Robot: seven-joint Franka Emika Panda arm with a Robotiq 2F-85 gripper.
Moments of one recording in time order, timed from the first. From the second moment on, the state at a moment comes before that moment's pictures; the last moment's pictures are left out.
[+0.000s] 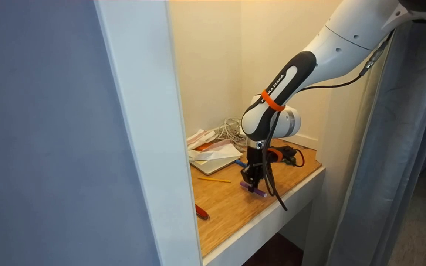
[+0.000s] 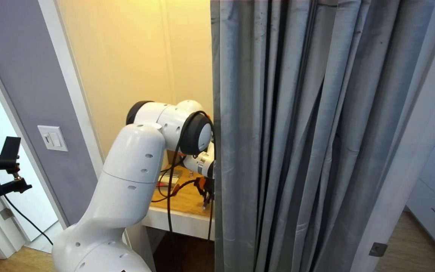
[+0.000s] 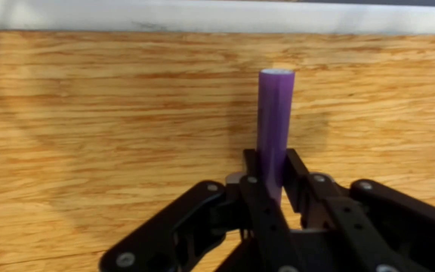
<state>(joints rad) 0.02 0.58 0.22 -2.02 0.06 2.53 -0.19</state>
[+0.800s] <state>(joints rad) 0.02 0.61 0.22 -2.01 0.06 2.58 -0.19</state>
